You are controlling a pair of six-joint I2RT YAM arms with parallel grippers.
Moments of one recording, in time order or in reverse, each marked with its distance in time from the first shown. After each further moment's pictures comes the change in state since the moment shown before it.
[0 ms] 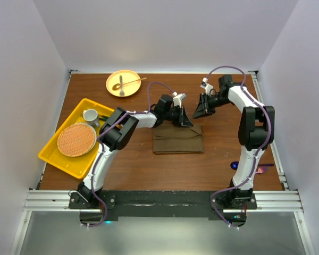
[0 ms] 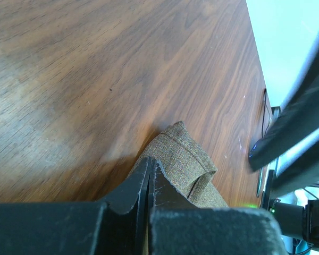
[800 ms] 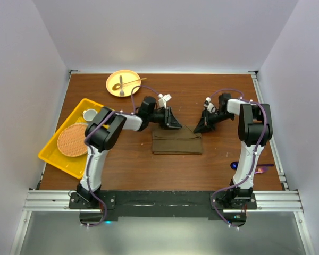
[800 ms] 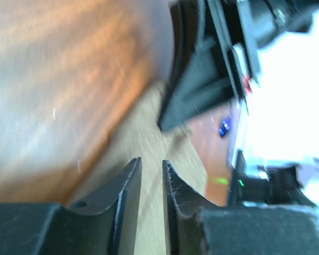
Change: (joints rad) left arm 0.093 -0.154 -0.289 0.203 0.144 -0.107; right arm -0.043 0.094 -0.258 0.178 0.020 0.234
